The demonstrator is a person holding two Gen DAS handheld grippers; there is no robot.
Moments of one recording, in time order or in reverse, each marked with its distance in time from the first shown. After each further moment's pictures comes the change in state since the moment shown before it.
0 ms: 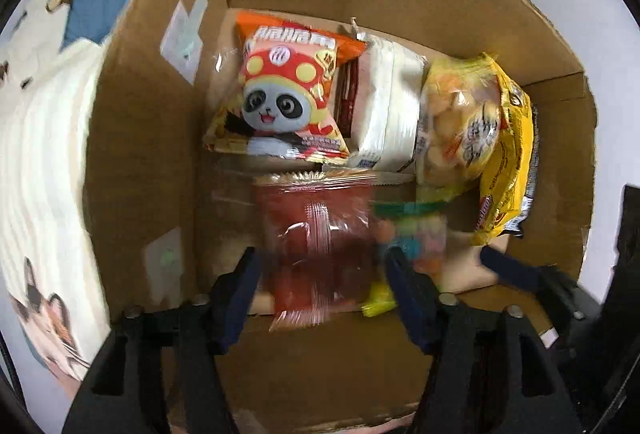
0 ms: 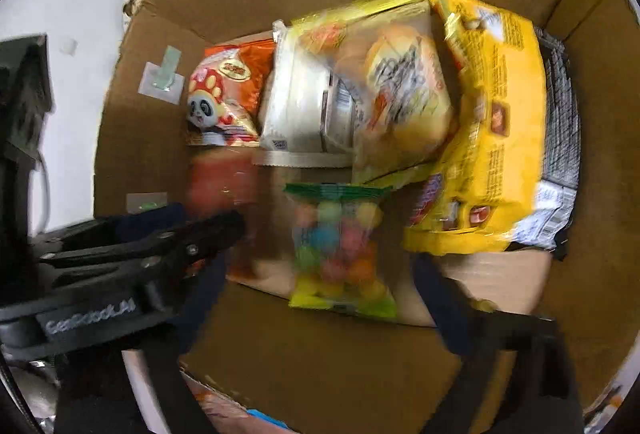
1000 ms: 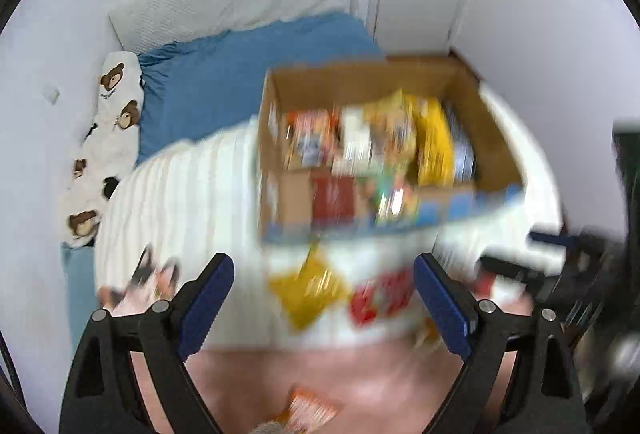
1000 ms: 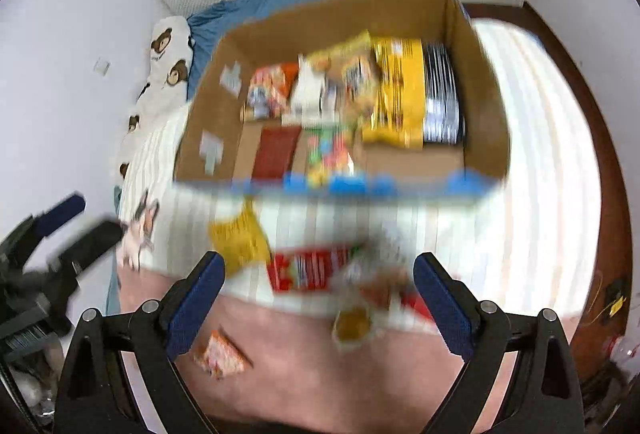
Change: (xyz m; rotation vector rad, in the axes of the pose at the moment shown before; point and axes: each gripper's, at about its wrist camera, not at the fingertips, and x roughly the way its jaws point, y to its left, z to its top) left arm -0.131 -0.012 -0.203 0.230 -0.451 0.245; right arm -0.120 -0.005 -0.170 0.003 -0.242 0.005
